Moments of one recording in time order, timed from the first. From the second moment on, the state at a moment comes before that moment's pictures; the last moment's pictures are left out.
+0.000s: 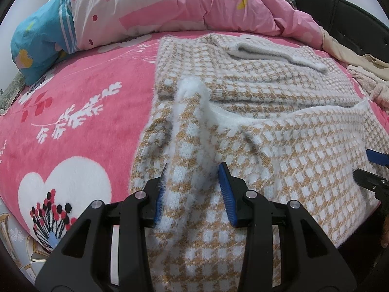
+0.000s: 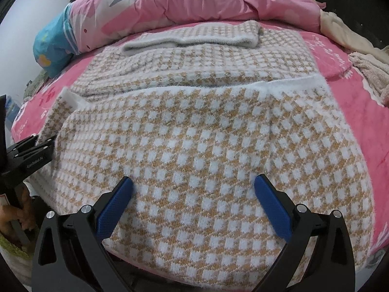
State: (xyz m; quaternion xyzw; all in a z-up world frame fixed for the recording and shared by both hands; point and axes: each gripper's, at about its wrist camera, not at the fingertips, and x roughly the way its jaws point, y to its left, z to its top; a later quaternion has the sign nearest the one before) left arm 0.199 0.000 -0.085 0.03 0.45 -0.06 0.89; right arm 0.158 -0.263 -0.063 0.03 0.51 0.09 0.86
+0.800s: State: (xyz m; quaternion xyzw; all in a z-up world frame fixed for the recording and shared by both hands) left arm 0.198 0.001 -0.085 0.03 0.45 -0.06 0.89; right arm 0.139 -0.254 -0.059 0.04 0.50 0.11 0.86
